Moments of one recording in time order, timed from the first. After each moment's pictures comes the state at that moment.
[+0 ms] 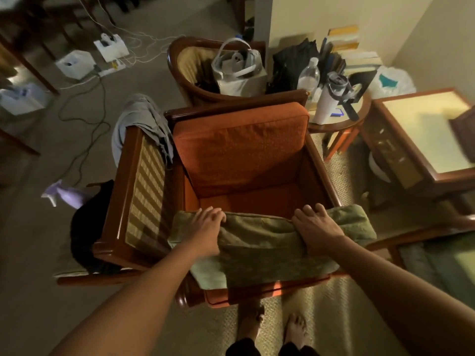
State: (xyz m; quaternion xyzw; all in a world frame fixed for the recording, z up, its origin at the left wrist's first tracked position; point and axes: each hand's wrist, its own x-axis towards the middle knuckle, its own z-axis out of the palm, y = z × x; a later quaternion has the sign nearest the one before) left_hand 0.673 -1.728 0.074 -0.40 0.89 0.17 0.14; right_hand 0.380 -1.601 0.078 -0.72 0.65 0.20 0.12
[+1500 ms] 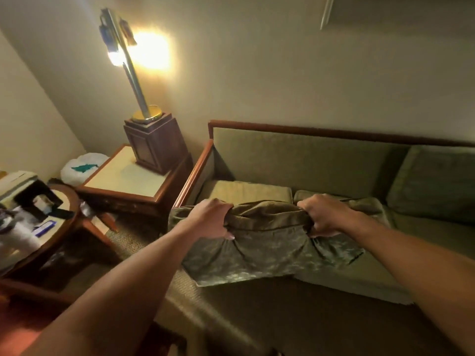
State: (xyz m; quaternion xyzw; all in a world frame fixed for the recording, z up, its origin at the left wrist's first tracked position) left_hand 0.152 -1.270 0.234 0.26 0.96 0.05 0.08; right_hand 0.178 -0.959 0.259 -0.17 0.98 0.02 0.13
